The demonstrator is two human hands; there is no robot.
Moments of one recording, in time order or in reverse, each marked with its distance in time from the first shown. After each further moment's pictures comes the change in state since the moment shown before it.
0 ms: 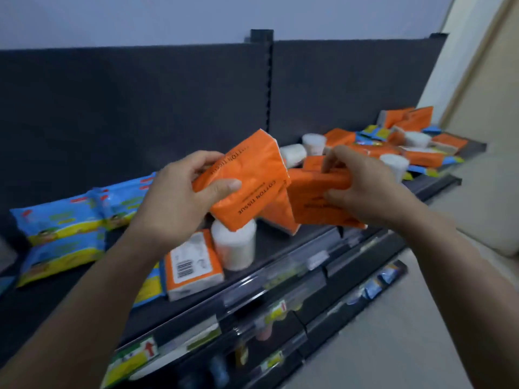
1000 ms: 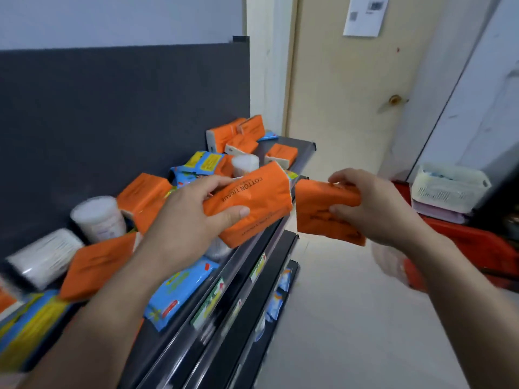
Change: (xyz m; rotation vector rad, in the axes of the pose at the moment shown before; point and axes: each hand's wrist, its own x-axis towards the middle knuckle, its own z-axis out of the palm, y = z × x) left_hand 0.213 0.117 0.366 -0.136 -0.493 0.296; right_hand -0.009 0.357 -0.134 -0.171 0.198 0.595
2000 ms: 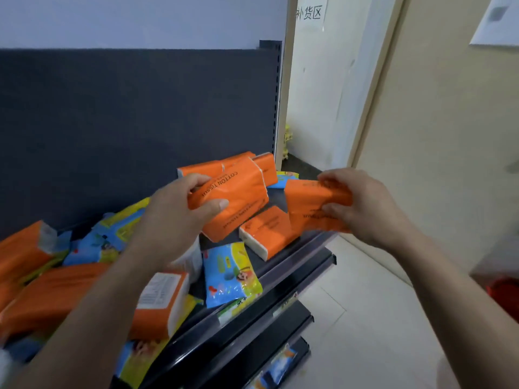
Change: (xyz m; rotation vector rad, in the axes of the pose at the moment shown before) left_hand 0.313 -0.038 0.158 0.306 0.416 -0.364; right_hand 0.383 0.203 0.042 0.149 -0.155 -0.443
